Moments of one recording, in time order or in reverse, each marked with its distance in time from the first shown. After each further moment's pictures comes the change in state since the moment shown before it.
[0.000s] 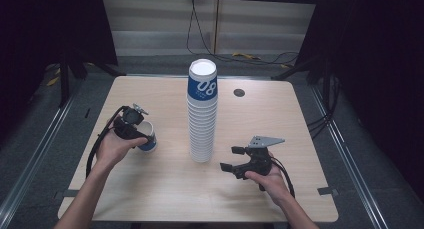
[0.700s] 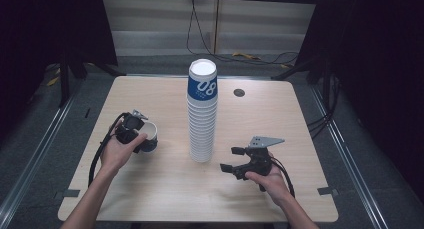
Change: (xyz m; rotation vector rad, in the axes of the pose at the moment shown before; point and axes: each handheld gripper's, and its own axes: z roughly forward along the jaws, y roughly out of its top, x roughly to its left) left arm 0.001 -0.023 0.022 -0.073 -0.115 -0.071; right arm 0.001 0.000 -0.001 0.010 0.006 -0.003
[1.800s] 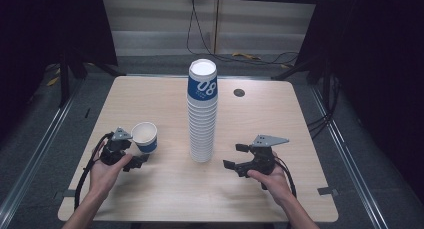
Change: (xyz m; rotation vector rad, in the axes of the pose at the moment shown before) left arm -0.018 -0.067 -0.024 -0.188 0.020 -0.023; right arm -0.002 0.003 -0.009 -0.036 -0.067 -0.003
